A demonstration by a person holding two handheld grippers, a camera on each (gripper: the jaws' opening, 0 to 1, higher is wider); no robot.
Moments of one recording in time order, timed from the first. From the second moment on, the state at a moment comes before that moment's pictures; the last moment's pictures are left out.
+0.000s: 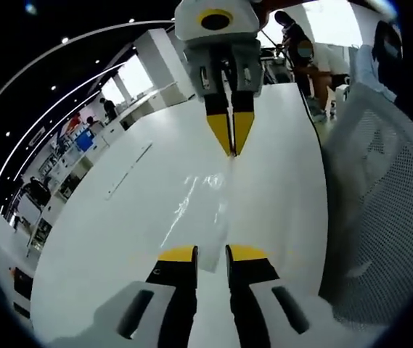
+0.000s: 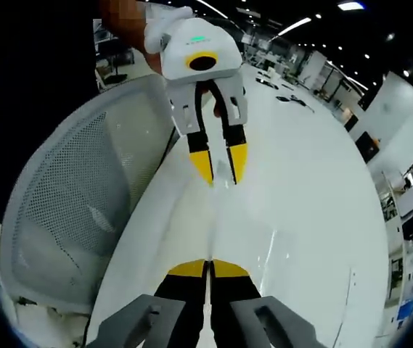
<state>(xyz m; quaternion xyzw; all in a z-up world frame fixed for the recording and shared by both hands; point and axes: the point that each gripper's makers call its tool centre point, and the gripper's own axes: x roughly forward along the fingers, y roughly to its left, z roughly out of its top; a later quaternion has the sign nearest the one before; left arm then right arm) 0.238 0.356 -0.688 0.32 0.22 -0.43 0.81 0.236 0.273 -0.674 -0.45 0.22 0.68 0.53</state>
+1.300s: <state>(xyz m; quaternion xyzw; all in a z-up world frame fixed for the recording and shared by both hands) 0.222 0.339 -0.685 0.29 0.24 -0.49 0.78 0.210 0.338 -0.671 -0.39 0.22 0.69 0.57</state>
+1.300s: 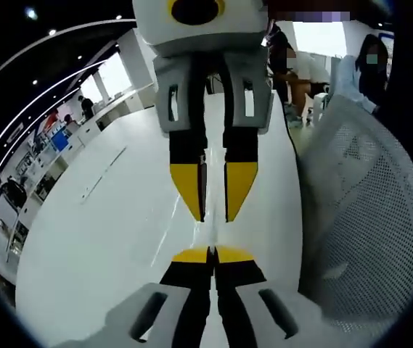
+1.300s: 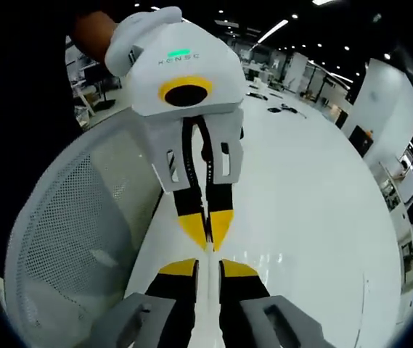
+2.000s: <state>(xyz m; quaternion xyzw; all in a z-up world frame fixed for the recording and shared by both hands) 0.214 0.328 -0.680 0.31 0.23 -0.51 0.77 0.204 0.333 -0.686 -0.33 0.31 0.67 0.59</state>
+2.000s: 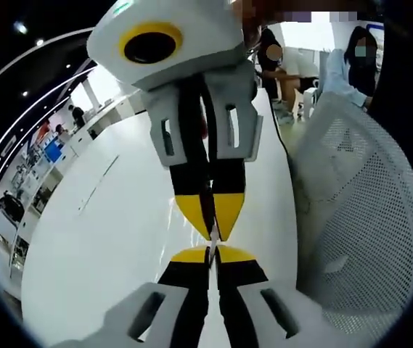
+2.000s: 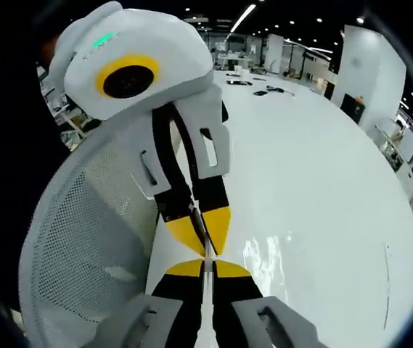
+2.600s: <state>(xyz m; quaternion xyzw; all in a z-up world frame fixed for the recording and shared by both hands) 0.212 0.328 -0.689 0.28 0.25 -0.53 0.76 0.207 0.326 -0.701 -0.31 0.35 0.66 0.60</state>
